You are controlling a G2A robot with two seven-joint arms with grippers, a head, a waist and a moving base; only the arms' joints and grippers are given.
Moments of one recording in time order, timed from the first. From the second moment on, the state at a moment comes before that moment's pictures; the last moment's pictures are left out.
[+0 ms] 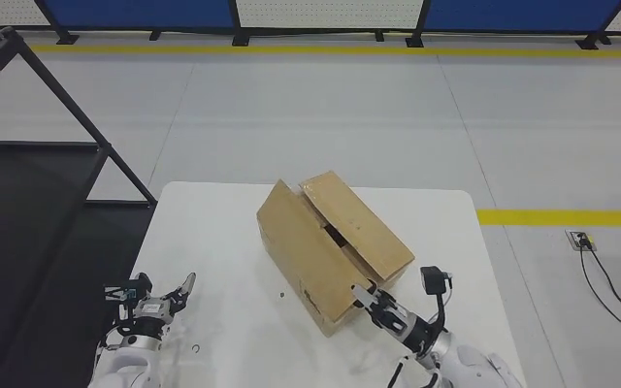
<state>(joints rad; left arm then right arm) 1.46 -1.21 -1.65 -1.62 1.17 -0.06 0.05 -1.36 -1.26 1.34 -1.76 -0.20 -0.56 0.48</state>
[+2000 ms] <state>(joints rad) 1.29 -1.19 -1.60 -1.52 1.37 -0.25 0.05 -1.40 -1.14 1.55 -1.64 0.09 -0.78 0.71</state>
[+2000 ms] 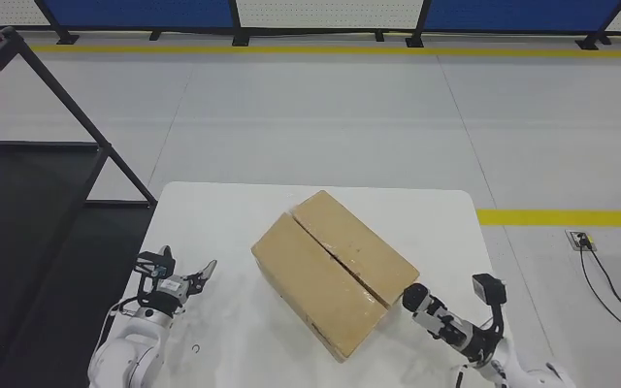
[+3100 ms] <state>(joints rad) 1.23 -1.19 -1.54 -1.46 1.36 -0.28 0.05 -1.14 -1.16 1.37 -1.42 0.04 -0.54 0.53</state>
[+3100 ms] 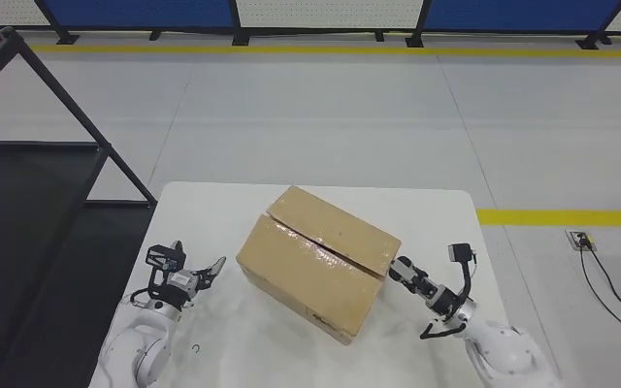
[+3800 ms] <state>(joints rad) 1.24 -1.19 -1.48 -1.49 1.40 -0.34 0.06 -1.38 -1.13 1.51 -1.67 0.02 -0.69 0.51</state>
